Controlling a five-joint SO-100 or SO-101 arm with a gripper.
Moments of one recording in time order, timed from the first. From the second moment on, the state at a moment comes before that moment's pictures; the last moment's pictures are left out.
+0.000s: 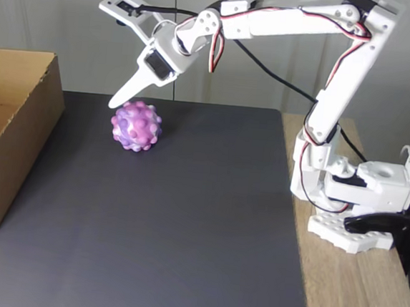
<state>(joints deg) 37.0 102.0 121.7 16.4 190.2</state>
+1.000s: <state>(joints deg) 38.2 90.4 123.9 9.9 195.5</state>
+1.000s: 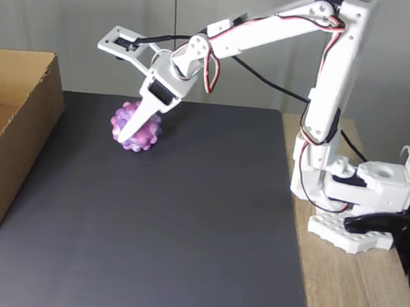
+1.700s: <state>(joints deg) 35.3 87.2 123.9 7.3 200.7</state>
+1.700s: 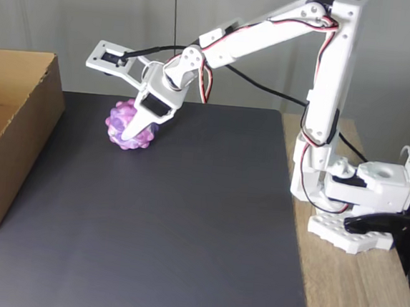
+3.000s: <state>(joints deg) 29.0 106.3 108.5 14.9 197.1</state>
